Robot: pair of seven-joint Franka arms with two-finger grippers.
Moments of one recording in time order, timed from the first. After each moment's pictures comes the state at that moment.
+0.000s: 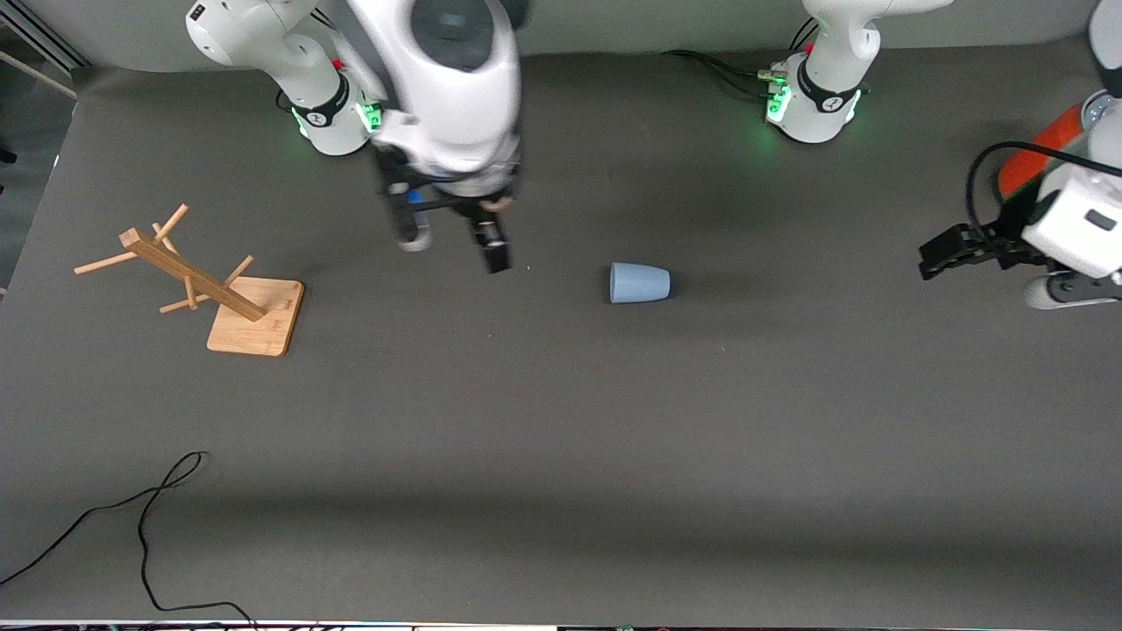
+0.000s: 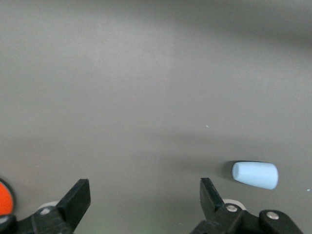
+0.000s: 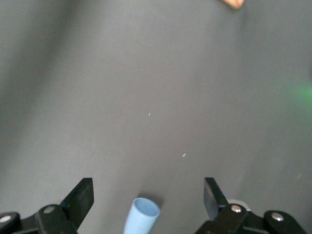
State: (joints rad) left arm 0.02 0.05 -0.17 -1.56 -0.01 1.59 -0.29; right arm 0.79 0.41 -0.19 -1.10 0.02 1.38 1.73
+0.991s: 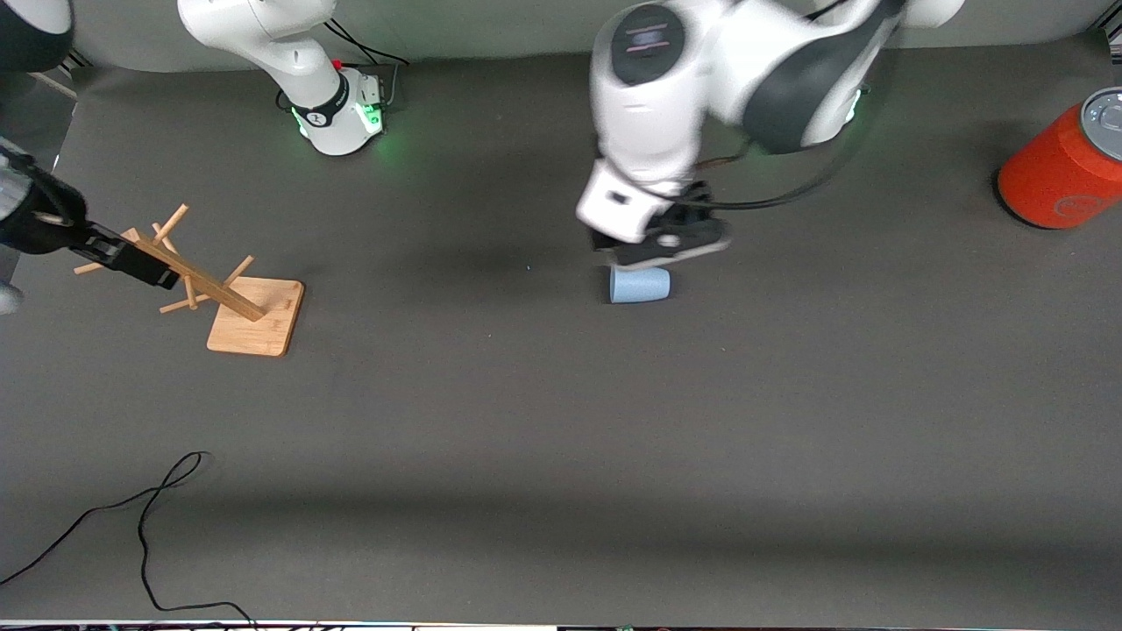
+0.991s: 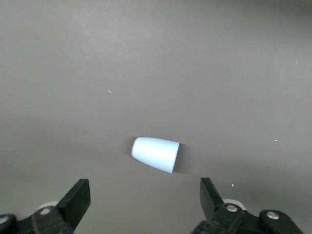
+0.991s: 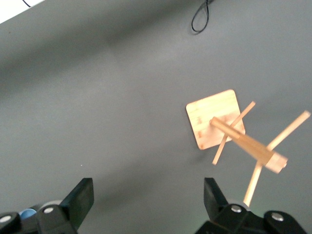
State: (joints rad) left arm -0.50 0.40 -0.36 -1.35 0.24 1.62 -1.07; right arm 0.21 0.07 -0.18 -1.45 0.02 1.50 0.46
